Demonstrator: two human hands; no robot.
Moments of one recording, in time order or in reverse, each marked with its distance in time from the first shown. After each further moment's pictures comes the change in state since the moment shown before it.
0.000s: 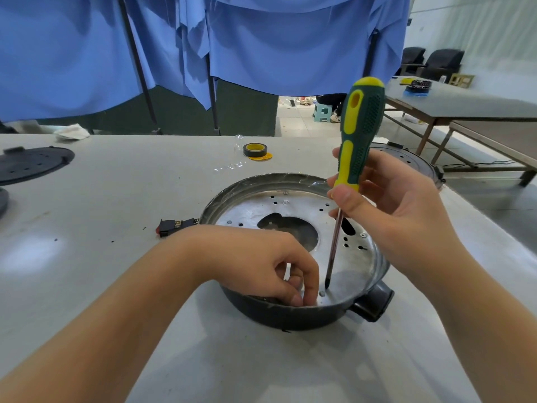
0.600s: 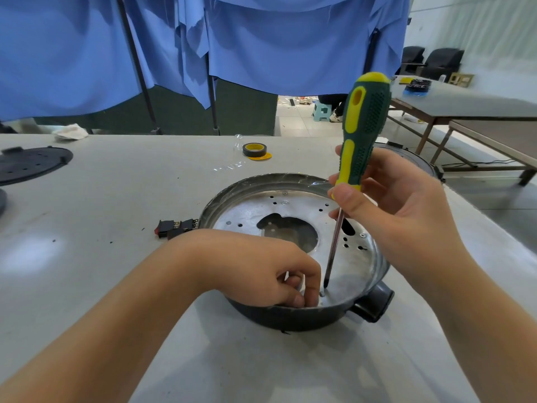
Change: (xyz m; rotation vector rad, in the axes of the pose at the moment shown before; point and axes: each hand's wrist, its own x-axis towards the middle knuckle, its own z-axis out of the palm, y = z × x) left_hand -0.002 0.004 0.004 0.038 -0.027 -0.068; right_hand -0.002 -0.003 0.001 0.050 0.040 0.002
